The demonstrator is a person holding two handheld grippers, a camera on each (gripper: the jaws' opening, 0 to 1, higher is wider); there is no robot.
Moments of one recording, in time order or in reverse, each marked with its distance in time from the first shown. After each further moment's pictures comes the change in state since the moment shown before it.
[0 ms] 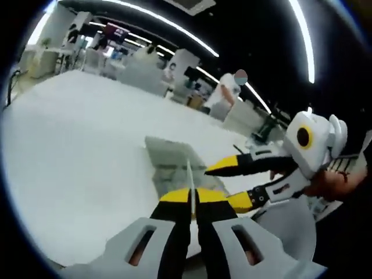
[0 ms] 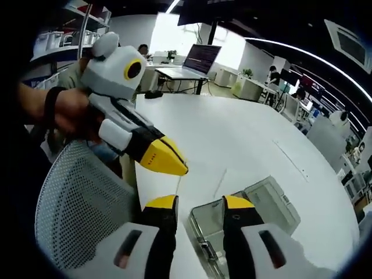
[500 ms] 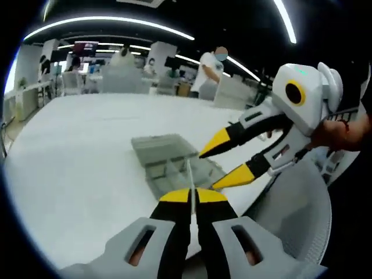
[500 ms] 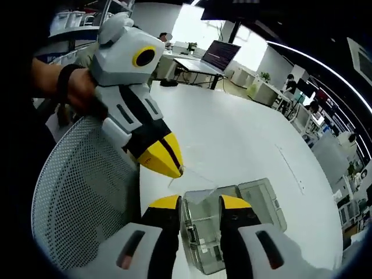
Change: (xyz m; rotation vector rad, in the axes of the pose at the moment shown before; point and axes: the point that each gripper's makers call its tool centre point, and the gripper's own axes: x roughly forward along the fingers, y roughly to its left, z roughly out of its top) left arm 0.009 -0.024 -0.013 0.227 0.085 -0.018; right arm -0.017 -0.005 -0.008 -0.197 0.048 0.081
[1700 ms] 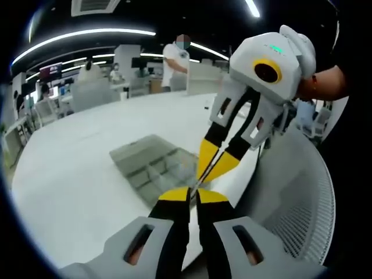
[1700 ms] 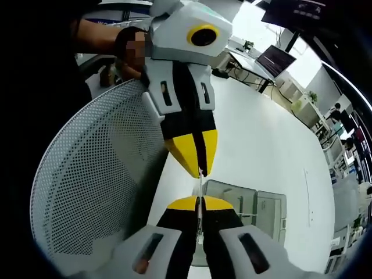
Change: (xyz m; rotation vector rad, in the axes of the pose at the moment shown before) left arm 0.013 -0.023 -0.002 0.225 0.063 -0.139; right arm -0.007 0.020 -0.018 -0.273 0.049 0.243
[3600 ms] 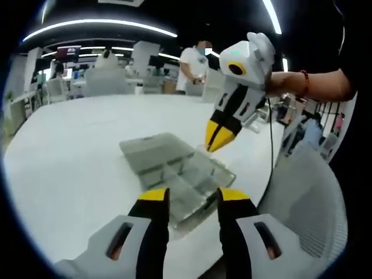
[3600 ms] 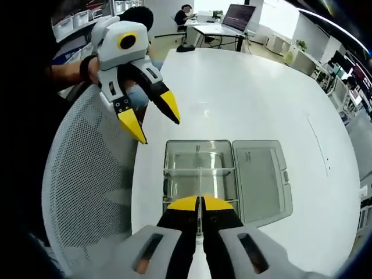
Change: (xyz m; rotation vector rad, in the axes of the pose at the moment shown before) left arm 0.018 0.040 -0.009 -0.173 -0.056 0.048; right arm -0.004 -0.060 -0.075 0.321 0.147 0.122
